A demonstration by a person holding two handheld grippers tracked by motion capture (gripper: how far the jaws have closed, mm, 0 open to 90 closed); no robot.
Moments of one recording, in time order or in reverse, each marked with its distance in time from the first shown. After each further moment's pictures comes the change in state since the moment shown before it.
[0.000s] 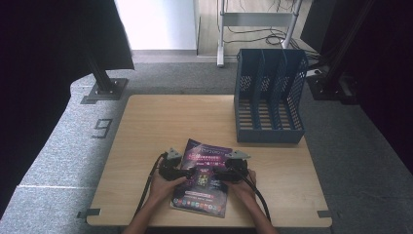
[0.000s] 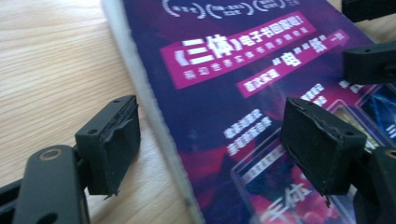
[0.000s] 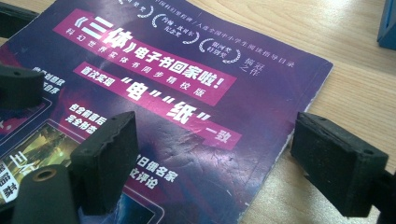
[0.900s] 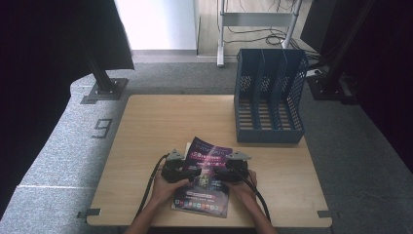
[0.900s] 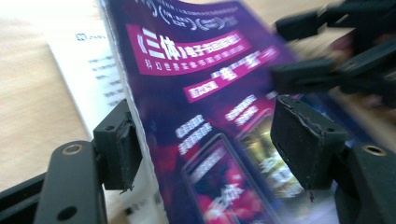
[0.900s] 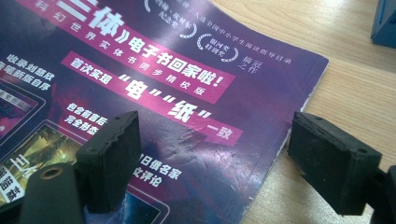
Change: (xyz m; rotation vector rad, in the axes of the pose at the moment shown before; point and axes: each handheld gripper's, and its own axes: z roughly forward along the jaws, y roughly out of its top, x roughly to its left) left arm -0.018 0.006 -0.010 -0.028 -0.101 0.012; right arm 0.000 -0.002 -0.003 -0.001 -0.008 0.007
